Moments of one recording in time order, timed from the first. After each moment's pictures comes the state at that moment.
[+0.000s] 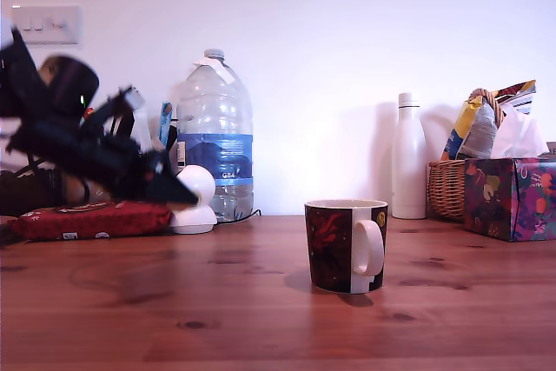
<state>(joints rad) -0.18 1.94 1.11 0.24 0.64 0.30</state>
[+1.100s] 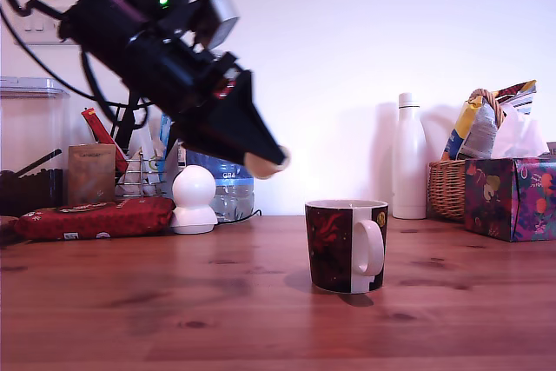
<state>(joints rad) -0.58 1.69 1.11 -0.20 0.49 0.27</state>
